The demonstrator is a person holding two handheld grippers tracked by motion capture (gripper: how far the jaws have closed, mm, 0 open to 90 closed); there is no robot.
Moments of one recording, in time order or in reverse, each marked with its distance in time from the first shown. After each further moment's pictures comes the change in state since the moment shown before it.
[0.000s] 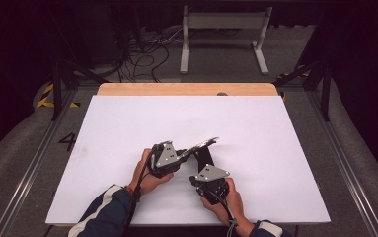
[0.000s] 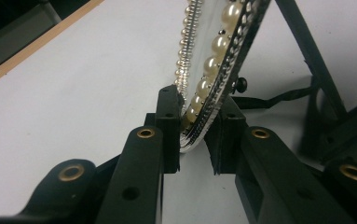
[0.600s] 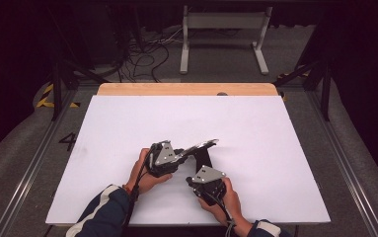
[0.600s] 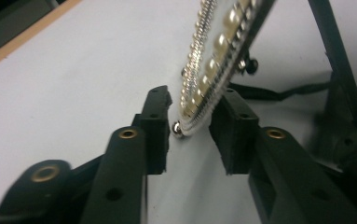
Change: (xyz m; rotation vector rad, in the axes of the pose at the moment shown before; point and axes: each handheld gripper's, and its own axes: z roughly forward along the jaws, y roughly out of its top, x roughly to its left) left arm 0.006 -0.002 -0.003 0.033 0.016 -0.035; right arm 0.007 0.003 0.004 -0.008 0.021 -0.045
